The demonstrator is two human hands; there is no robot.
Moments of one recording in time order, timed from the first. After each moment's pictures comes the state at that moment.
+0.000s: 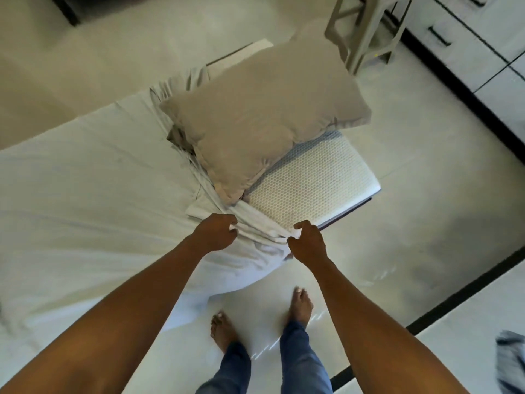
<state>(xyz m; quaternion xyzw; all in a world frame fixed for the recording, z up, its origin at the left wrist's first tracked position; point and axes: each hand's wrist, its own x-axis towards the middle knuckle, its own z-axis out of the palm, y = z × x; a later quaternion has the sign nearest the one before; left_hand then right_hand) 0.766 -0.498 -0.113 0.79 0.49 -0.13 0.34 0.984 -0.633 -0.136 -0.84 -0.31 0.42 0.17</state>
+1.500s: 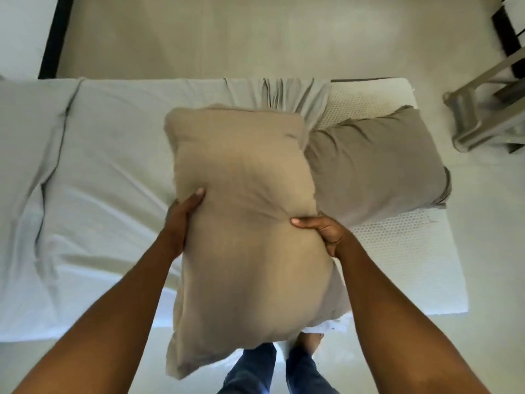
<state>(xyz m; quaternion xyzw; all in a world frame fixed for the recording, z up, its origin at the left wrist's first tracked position) 0.547 -0.361 -0.121 0.19 0.67 0.36 0.62 0.877 -0.345 -0.127 -0.53 -0.19 0.80 0.22</state>
